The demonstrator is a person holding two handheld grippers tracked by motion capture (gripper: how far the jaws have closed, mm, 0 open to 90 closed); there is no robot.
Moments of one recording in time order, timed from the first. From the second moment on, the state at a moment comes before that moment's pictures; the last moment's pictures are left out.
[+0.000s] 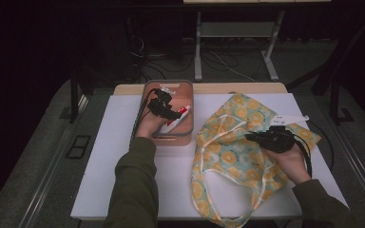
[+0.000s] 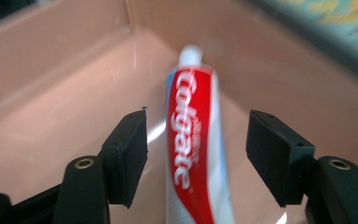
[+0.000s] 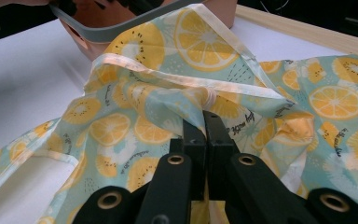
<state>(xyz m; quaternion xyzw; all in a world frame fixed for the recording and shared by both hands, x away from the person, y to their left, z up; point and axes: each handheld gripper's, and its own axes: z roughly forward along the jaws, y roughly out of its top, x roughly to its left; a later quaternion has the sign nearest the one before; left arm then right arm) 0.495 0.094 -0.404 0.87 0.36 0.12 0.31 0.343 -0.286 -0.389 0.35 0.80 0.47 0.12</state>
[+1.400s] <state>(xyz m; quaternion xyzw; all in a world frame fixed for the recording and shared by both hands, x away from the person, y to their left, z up) 0.480 0.104 -0.325 0.86 0.37 0.10 0.33 0.341 -0.289 -0.389 0.36 0.80 0.47 0.13</state>
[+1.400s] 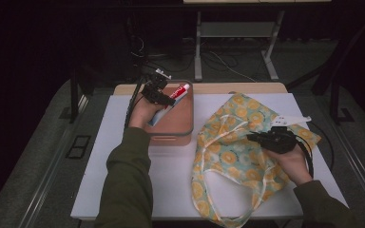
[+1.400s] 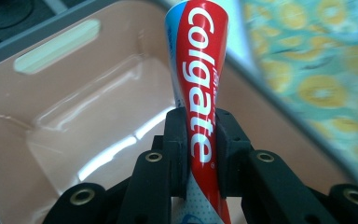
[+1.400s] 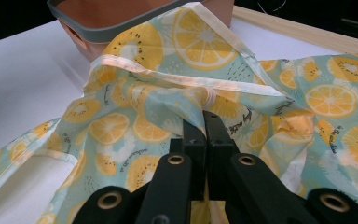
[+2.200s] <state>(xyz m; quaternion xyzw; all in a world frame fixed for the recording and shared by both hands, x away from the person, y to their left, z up) 0.343 0.037 -0.352 0.89 0.22 0.03 0.39 0.345 -0.286 -0.393 0.36 0.80 0.46 0.13</state>
